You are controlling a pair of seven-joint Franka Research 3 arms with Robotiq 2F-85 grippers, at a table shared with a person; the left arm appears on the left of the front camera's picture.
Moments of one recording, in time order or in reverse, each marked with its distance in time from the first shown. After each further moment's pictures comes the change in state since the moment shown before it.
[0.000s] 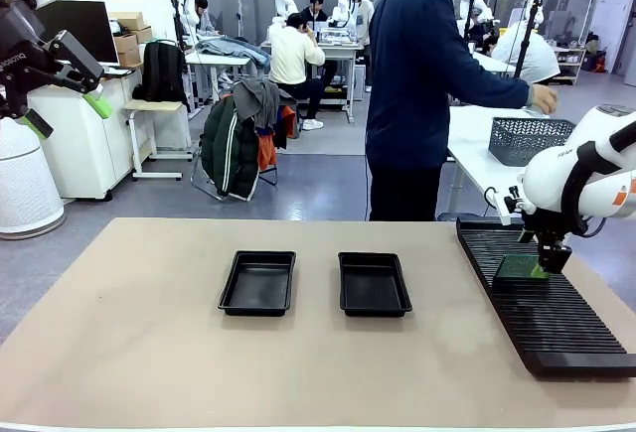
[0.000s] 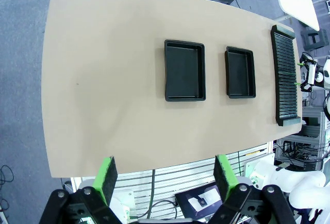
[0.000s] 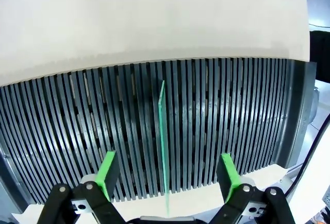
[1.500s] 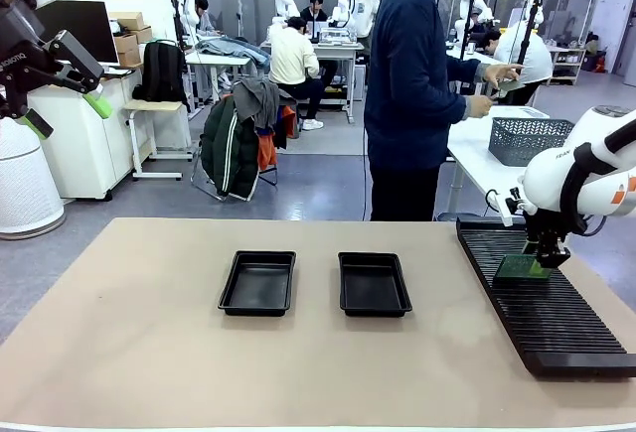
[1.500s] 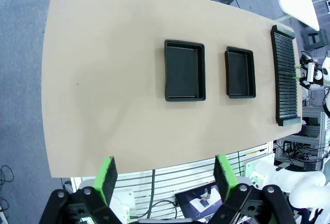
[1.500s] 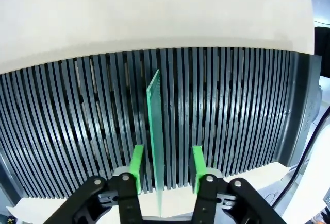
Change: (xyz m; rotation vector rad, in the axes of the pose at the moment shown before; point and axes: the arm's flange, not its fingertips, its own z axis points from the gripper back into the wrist) left arm 0.000 0.000 0.000 0.000 0.000 0.000; right arm -0.008 -0.010 -0.008 0.019 0.025 0.010
